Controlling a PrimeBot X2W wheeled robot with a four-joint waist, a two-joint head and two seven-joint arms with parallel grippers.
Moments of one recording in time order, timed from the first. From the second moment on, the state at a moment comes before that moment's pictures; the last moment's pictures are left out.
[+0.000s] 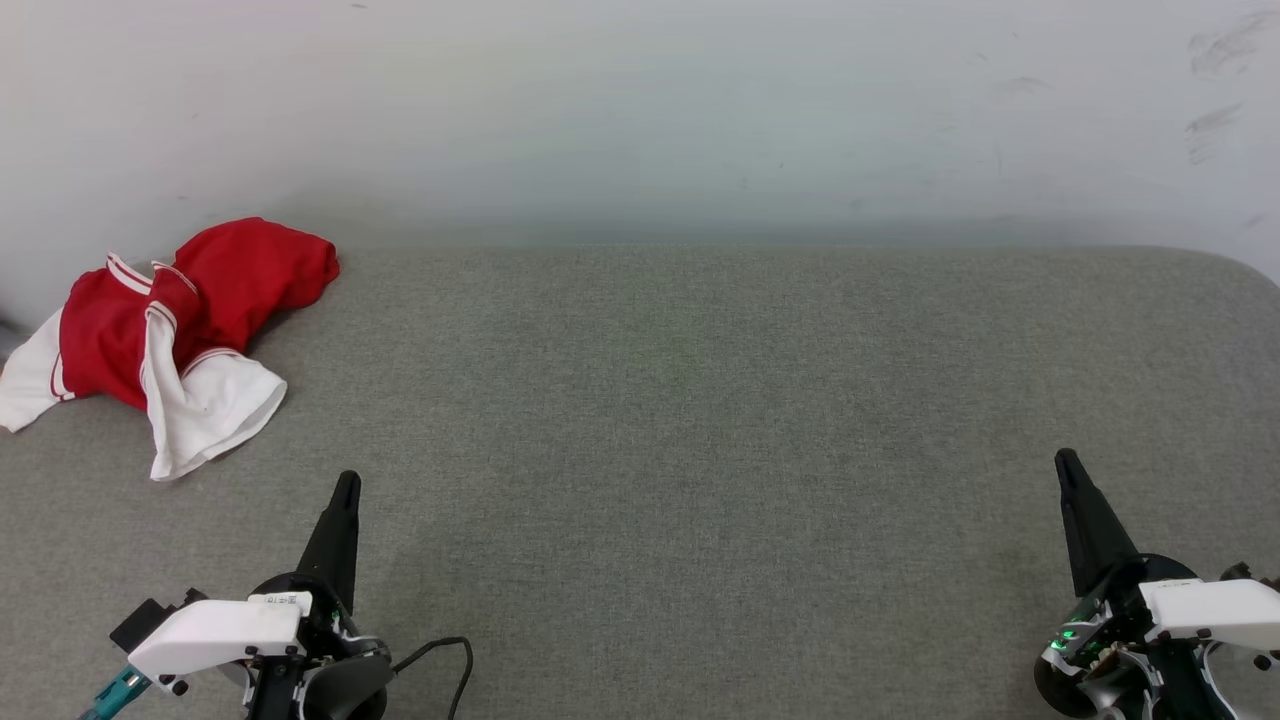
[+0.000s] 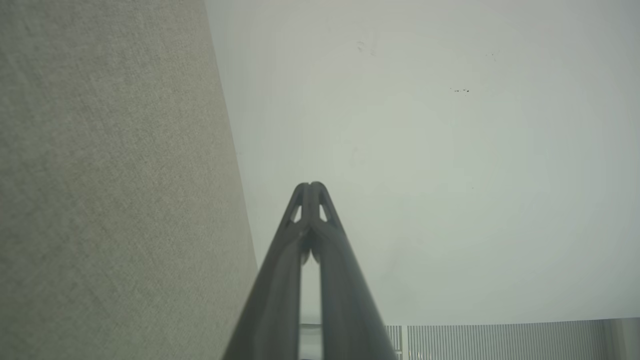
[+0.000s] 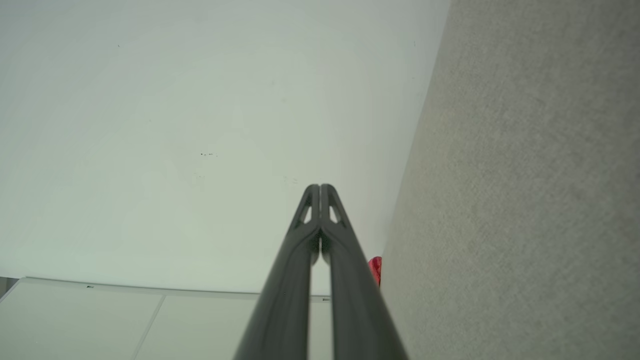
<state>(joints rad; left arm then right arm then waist) -0.10 0.06 0.11 0.25 -1.62 -0.13 0.11 -0.10 -0.06 -0.10 0.25 1.62 0.13 0.11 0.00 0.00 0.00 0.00</state>
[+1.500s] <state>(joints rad) -0.06 0.05 0.11 0.20 -1.37 -0.10 0.03 -0.06 -0.05 -0.09 0.20 1.34 0.13 0.03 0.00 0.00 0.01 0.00</state>
